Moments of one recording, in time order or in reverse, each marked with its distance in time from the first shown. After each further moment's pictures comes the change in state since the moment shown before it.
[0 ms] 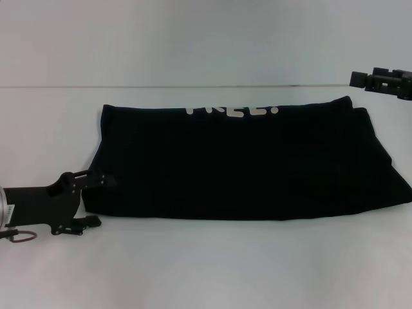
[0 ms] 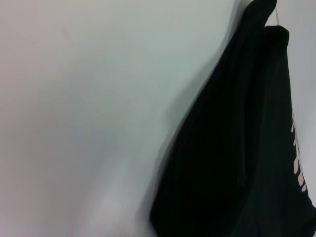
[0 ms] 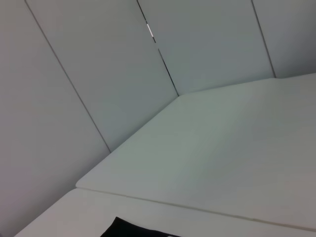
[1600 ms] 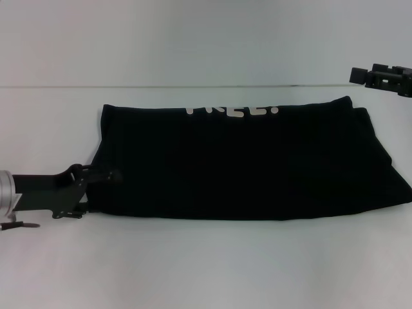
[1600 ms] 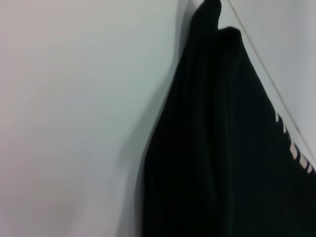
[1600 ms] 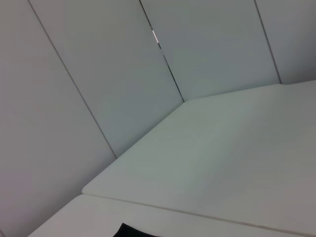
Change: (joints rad) left arm -0.041 0.008 0.057 -0.002 -0.006 -0.053 0.171; right arm -0.005 0.000 -0.009 -0.001 0.029 -0.011 -0.001
